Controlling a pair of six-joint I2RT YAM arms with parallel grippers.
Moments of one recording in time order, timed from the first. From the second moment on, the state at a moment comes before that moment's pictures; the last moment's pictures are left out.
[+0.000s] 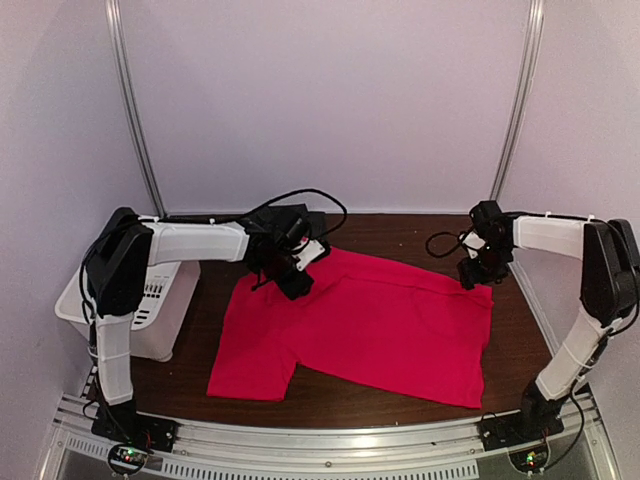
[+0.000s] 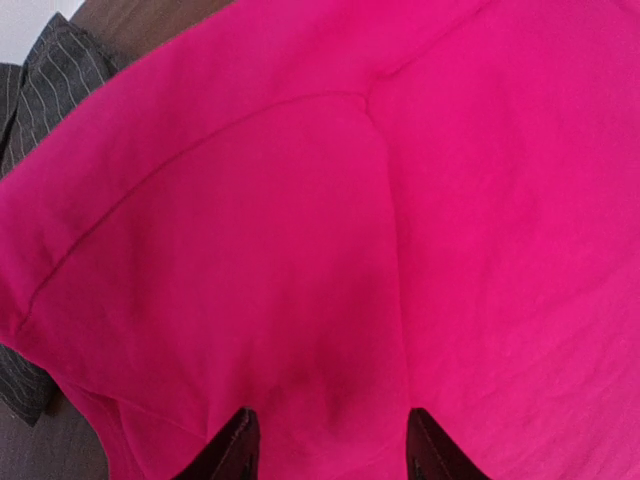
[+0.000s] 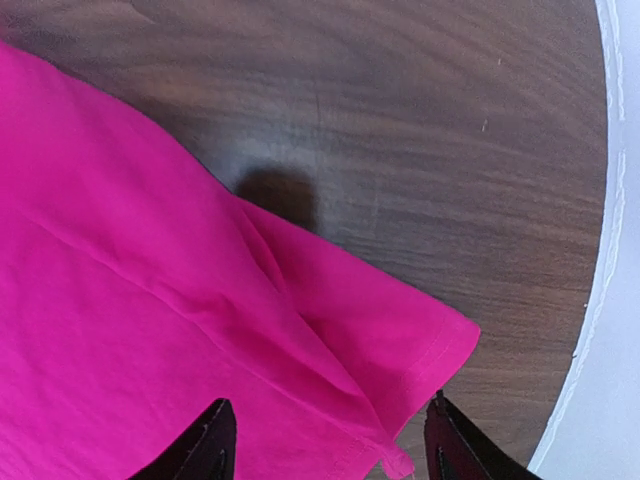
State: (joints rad) left arm -0.77 2.06 1.52 -0.52 -0.06 0.21; right arm 0.15 1.66 1.13 -0.66 0.13 -0.07
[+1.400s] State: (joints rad) left arm -0.60 2.26 1.78 -0.55 0.06 0.20; right arm 0.15 1.67 1.09 -0.65 0.14 -0.07
